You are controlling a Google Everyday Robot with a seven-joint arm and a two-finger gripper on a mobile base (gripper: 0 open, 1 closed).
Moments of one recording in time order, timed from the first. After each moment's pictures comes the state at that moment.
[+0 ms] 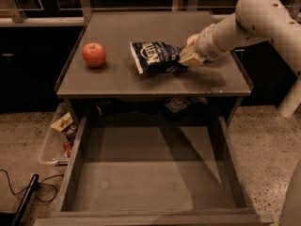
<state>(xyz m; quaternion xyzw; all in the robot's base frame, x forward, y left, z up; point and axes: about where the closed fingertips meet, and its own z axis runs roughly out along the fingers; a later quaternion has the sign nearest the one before) 0.712 -0.144 0.860 -0.62 0.68 0.06 0.39</state>
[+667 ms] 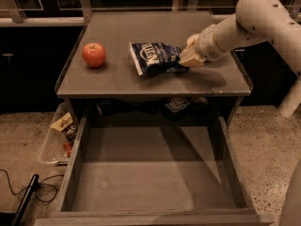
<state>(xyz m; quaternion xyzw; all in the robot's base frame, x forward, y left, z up) 0.713 -0.144 0.860 -0.62 0.68 0.06 0.39</state>
